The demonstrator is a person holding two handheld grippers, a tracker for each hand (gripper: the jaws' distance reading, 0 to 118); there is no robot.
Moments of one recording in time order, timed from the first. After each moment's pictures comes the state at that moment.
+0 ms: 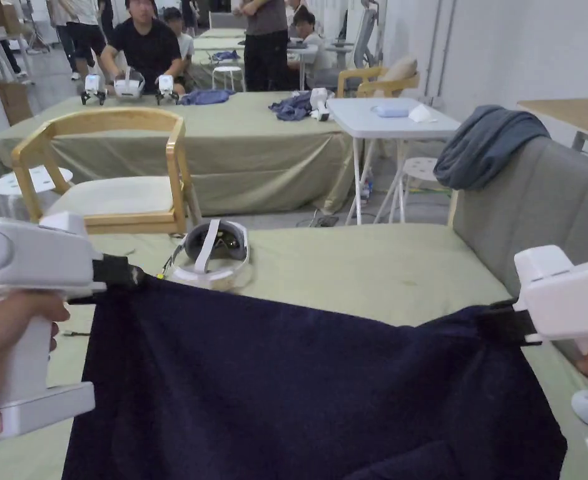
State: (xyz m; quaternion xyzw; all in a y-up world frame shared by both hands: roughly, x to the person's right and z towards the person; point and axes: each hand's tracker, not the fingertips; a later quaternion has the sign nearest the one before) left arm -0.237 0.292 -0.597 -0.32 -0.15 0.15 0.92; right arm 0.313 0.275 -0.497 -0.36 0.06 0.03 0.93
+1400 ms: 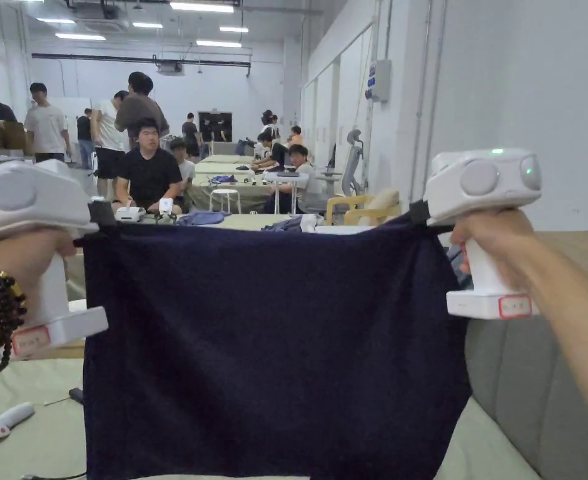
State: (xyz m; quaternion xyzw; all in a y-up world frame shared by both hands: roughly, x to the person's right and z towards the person) left arm -0.214 0.419 -0.704 -0.17 -0.07 0.15 0.97; right arm 0.298 0.443 -0.695 -0.21 -0.03 0.03 0.98
